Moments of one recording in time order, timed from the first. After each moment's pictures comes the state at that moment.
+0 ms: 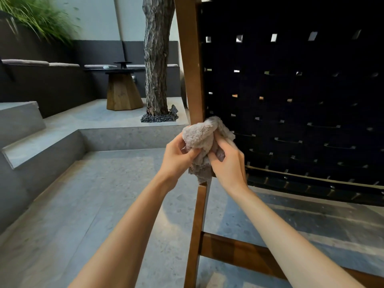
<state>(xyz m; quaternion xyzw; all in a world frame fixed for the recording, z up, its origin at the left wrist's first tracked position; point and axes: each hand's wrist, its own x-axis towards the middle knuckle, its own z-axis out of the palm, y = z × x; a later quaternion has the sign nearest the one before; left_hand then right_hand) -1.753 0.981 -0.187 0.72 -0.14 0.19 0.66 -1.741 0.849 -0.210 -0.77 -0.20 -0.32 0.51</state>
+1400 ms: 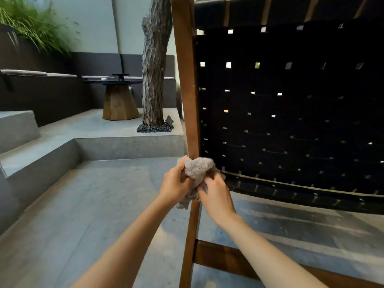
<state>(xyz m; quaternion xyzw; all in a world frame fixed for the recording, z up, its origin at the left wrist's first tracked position) -1.757 0.985 -0.220 0.85 -0.13 0.21 0.46 -1.759 0.854 -0.251 -0.90 -0.14 -0.21 0.36</state>
